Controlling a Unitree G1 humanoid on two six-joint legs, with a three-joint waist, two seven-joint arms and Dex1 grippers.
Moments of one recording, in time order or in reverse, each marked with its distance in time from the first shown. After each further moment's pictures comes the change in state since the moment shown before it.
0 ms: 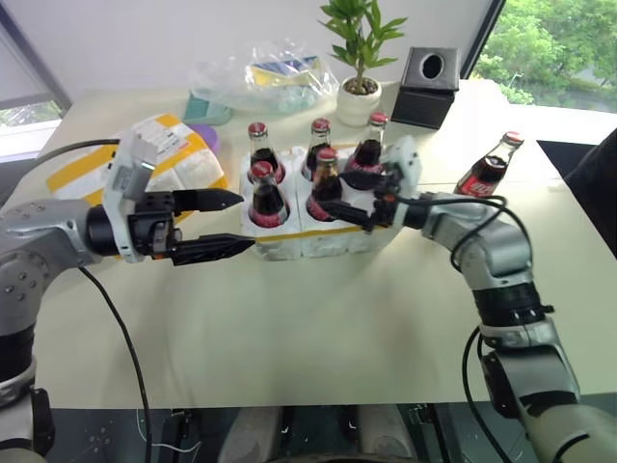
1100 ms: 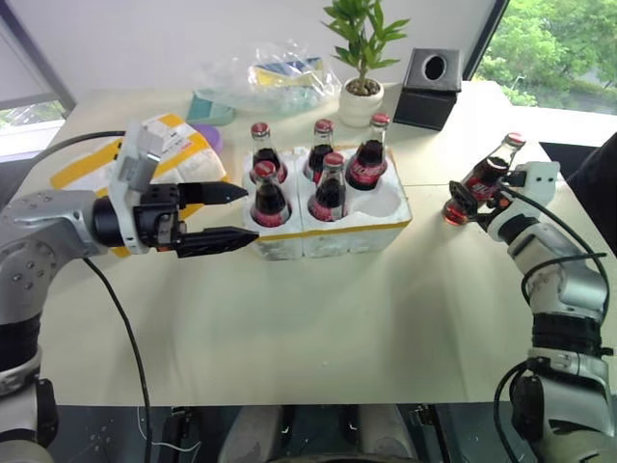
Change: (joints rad) left arm -0.048 -0.001 -0.036 0.030 0.010 -0.017 -0.005; right arm 0.106 -0.039 -0.324 0.345 -0.141 -0.231 -0.387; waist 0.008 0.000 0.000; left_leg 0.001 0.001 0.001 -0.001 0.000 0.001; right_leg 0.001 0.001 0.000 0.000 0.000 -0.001
